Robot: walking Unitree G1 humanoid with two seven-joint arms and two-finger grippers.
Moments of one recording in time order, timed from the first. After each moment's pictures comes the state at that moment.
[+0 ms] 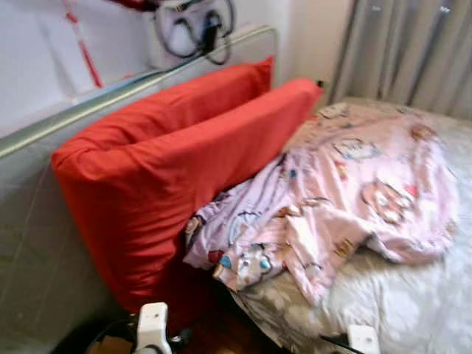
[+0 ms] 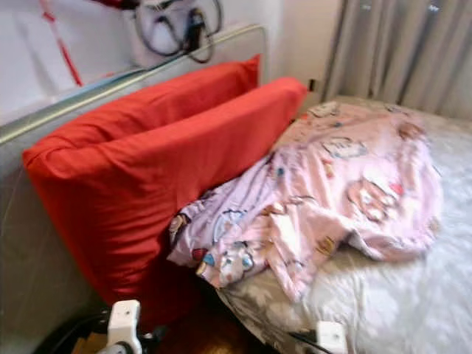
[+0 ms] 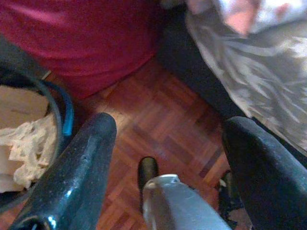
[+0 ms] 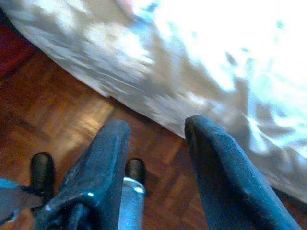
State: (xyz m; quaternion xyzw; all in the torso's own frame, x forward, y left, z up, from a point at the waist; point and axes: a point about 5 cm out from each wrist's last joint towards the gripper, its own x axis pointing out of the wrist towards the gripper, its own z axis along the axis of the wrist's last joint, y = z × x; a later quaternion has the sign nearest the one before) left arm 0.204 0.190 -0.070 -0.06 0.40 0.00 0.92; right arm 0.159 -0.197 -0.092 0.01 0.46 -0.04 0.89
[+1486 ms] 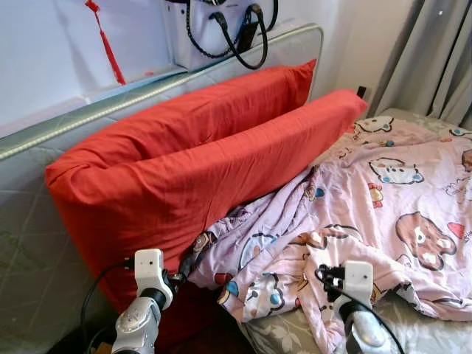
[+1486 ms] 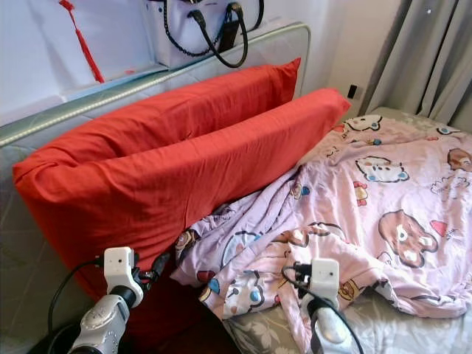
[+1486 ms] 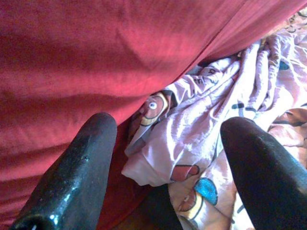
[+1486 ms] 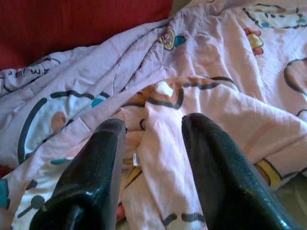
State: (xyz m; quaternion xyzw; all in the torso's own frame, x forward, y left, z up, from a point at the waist) left arm 0.273 0.185 -0.001 -0.08 0.13 -0.03 0.99; right arm 0.247 -0.187 -0.026 0.03 0.19 -0.03 0.98
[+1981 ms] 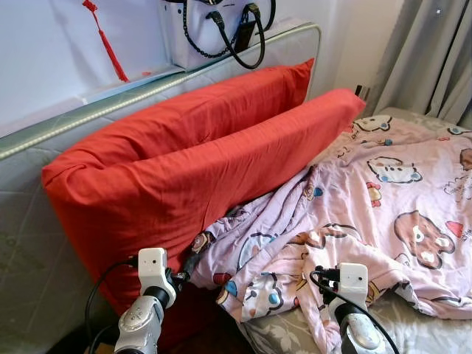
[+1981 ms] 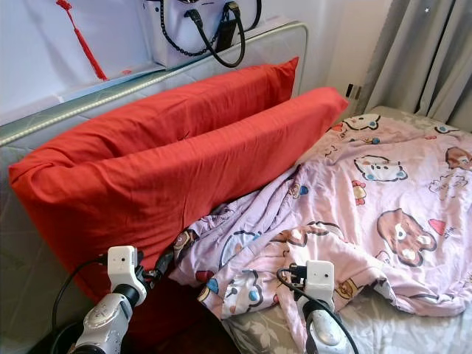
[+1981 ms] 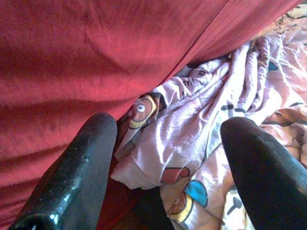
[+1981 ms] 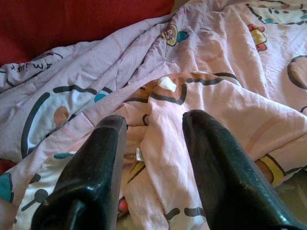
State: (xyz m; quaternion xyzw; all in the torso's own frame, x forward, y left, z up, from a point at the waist) left arm 0.275 0.180 0.001 -0.08 0.13 -0.05 0.99; right arm 0.248 -0.180 -0.026 0.02 0.19 -0.02 0.98
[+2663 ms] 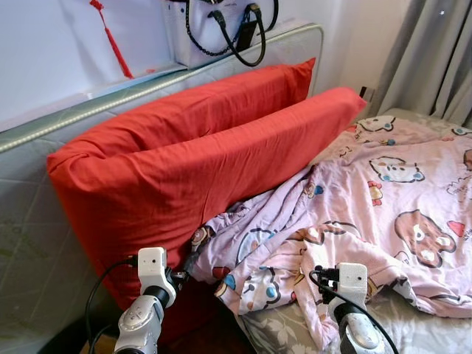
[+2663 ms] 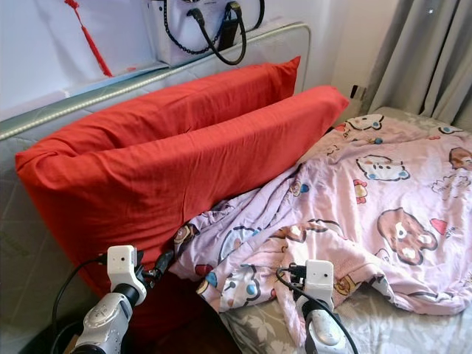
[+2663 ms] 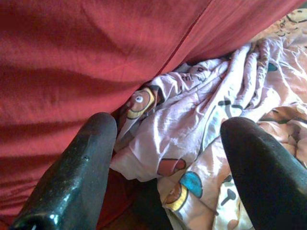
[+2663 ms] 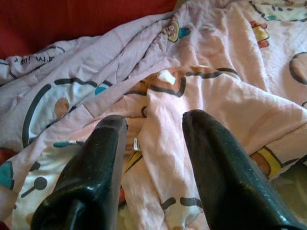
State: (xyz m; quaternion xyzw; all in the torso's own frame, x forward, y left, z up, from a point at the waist) left arm 0.277 0.181 0.003 -0.09 0.12 -0.04 0.99; right arm 0.248 -0.179 -0.026 0.03 0.19 -0.02 0.98
